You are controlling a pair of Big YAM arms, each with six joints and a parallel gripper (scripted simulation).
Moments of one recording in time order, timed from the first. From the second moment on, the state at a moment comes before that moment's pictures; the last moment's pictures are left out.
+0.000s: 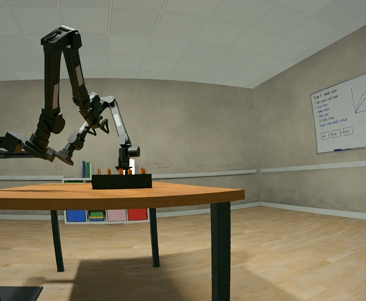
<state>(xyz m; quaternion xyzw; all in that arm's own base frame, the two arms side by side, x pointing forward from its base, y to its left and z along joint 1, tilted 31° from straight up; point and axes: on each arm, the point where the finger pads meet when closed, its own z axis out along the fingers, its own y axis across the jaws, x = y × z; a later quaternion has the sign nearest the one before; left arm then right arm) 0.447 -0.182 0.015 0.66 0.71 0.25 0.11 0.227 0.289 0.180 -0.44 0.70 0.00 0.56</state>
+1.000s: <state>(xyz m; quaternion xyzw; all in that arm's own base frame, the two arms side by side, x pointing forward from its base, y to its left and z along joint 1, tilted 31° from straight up) 0.442 -0.184 0.030 0.66 0.70 0.25 0.11 0.227 0.289 0.180 -0.44 0.70 0.00 0.56</state>
